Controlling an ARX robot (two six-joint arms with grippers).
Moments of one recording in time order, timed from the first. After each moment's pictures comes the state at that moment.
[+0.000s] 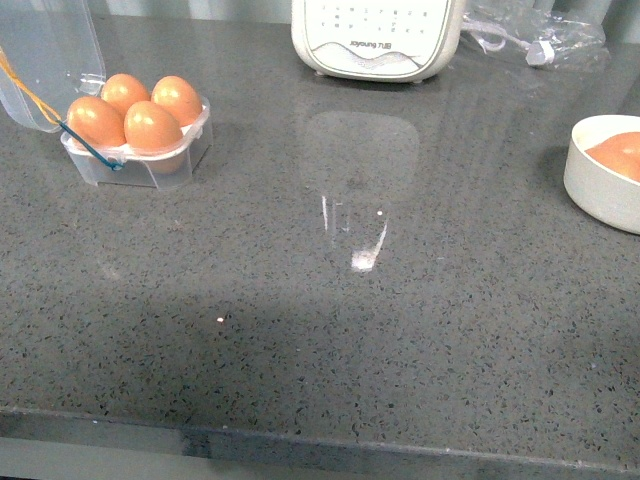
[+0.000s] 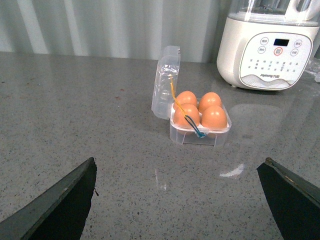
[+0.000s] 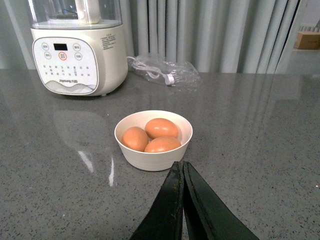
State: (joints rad) left arm 0.00 0.00 0.03 0.00 0.00 0.00; right arm 0.00 0.00 0.01 0.00 0.00 -0.01
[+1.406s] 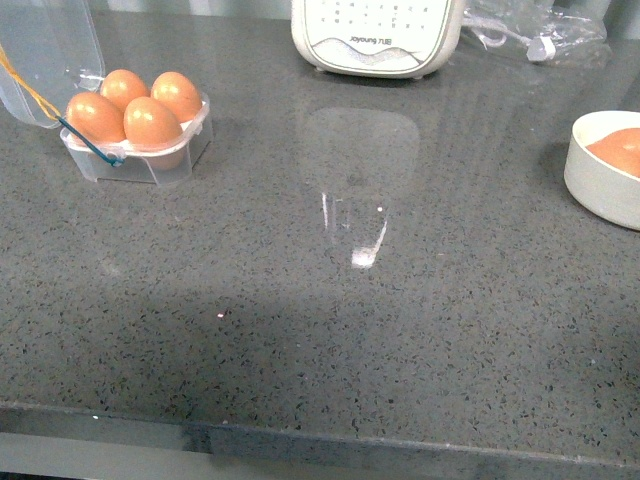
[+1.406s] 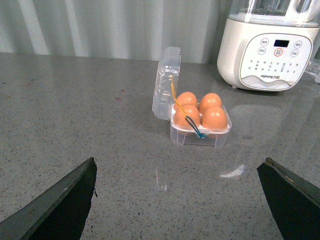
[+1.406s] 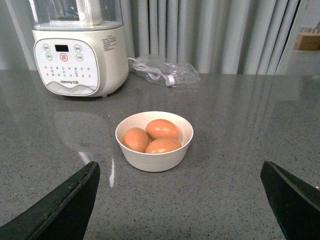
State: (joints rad) left arm 0.00 0.00 0.03 0.00 0.00 0.00; right arm 0.00 0.00 0.01 0.00 0.00 -0.01
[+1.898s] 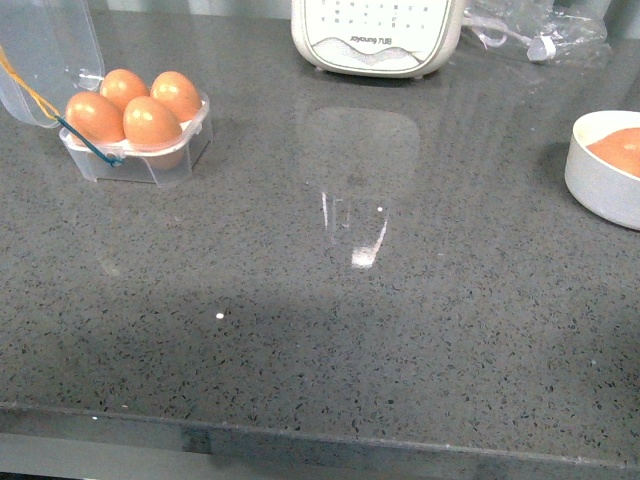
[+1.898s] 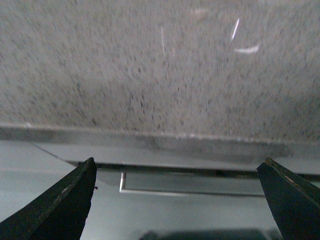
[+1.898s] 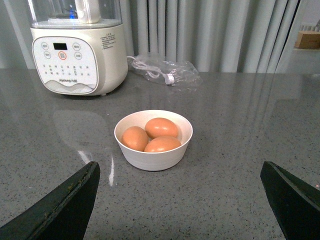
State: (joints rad) left arm 0.00 0.27 0.17 -0.44 -0.01 0.01; right arm 0.00 0.00 0.01 0.00 0.00 -0.01
